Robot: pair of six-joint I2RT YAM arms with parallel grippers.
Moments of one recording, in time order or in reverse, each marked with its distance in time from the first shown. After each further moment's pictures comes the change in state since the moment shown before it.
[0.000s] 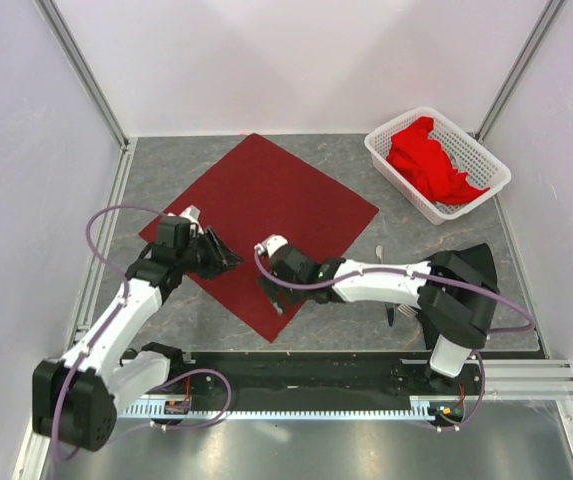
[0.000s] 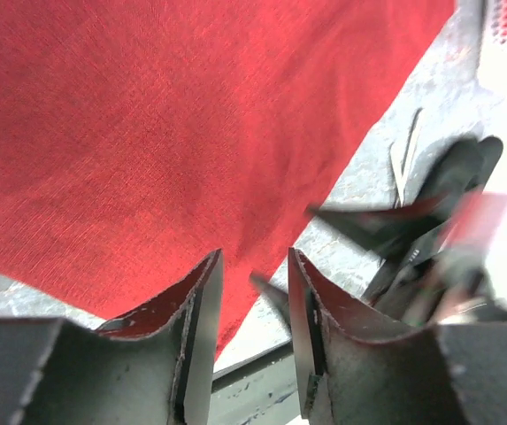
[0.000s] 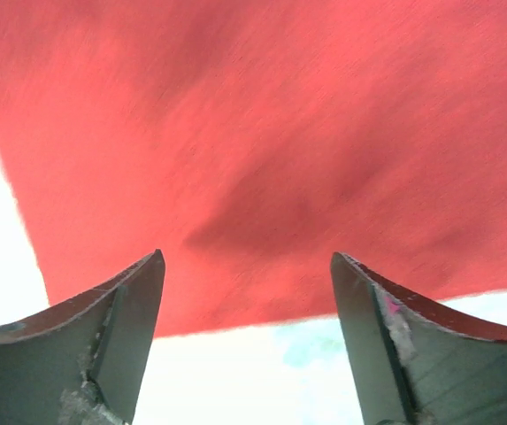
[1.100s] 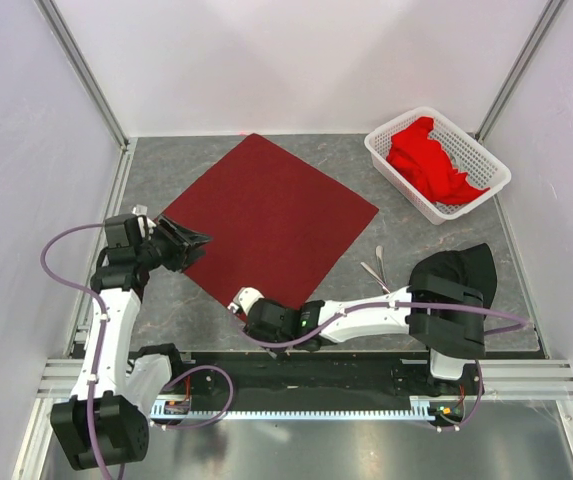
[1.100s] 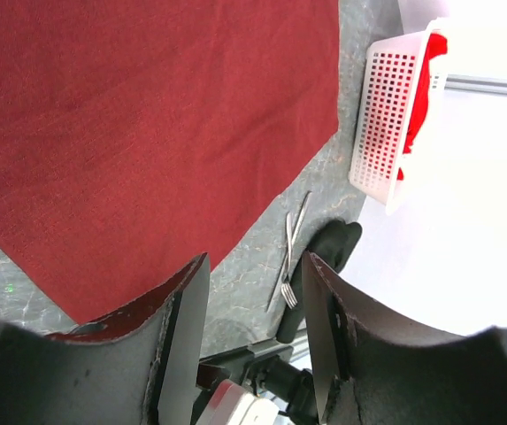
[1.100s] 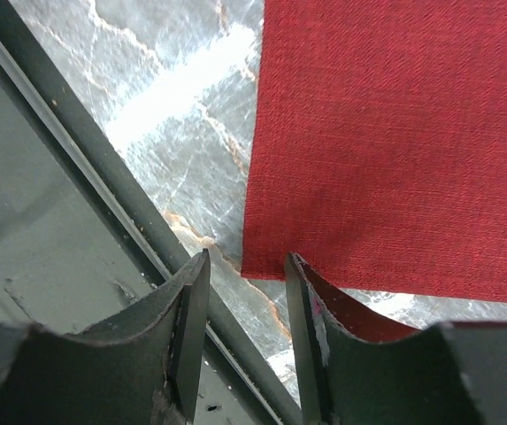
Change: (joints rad) left arm 0.375 -0.129 0.090 -0.142 0.211 -0.143; right arm 0.315 0.031 -0.037 0.046 0.013 0.036
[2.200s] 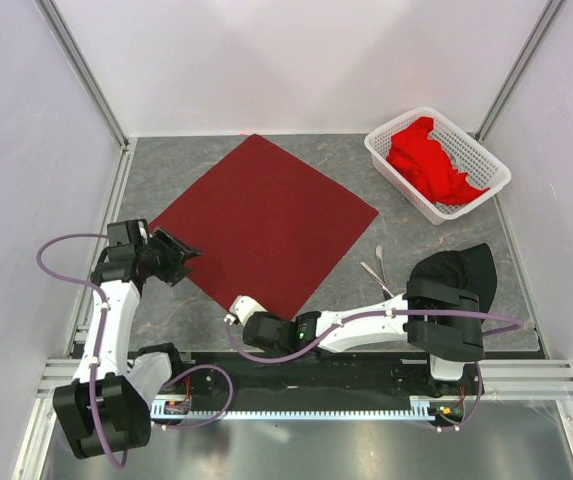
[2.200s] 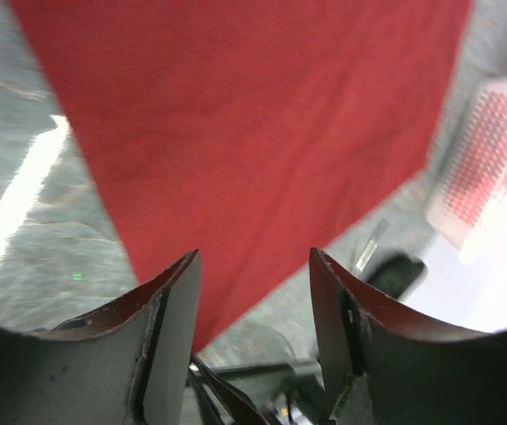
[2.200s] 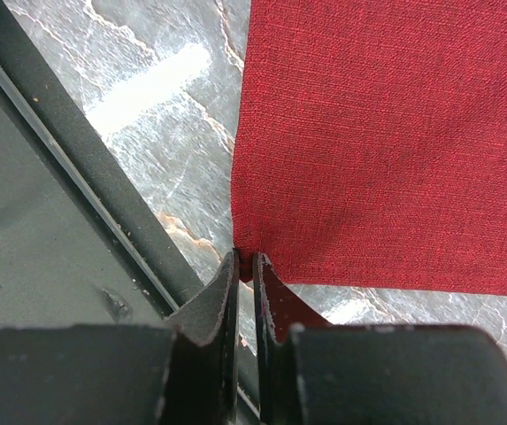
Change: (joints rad) left arm 0.060 0.067 -0.041 -0.103 -0.121 0.090; right arm 0.073 0.020 0.000 0.011 0.153 -0.041
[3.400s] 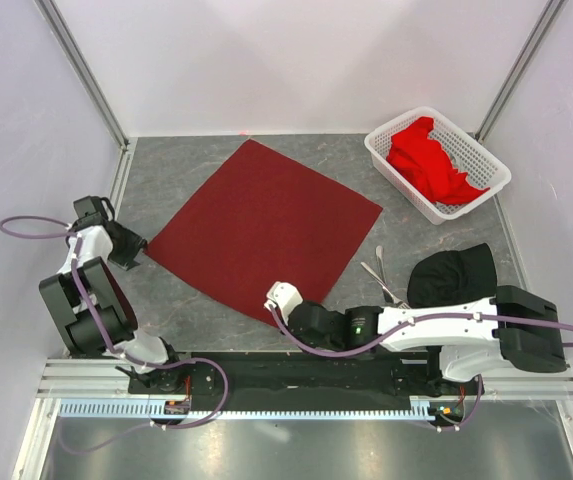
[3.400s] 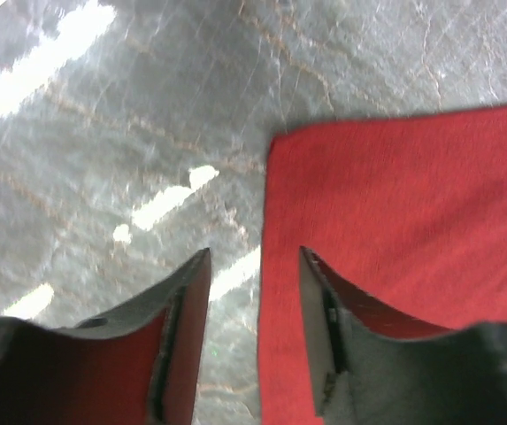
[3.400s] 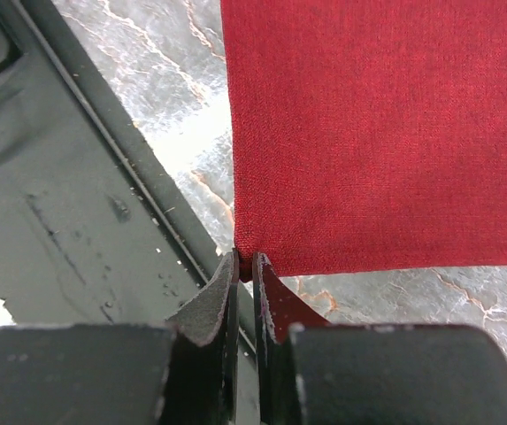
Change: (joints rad) left arm 0.286 0.578 0.272 0.079 -0.354 0.237; right arm -0.039 -0.411 -0.247 0.007 -0.050 0.039
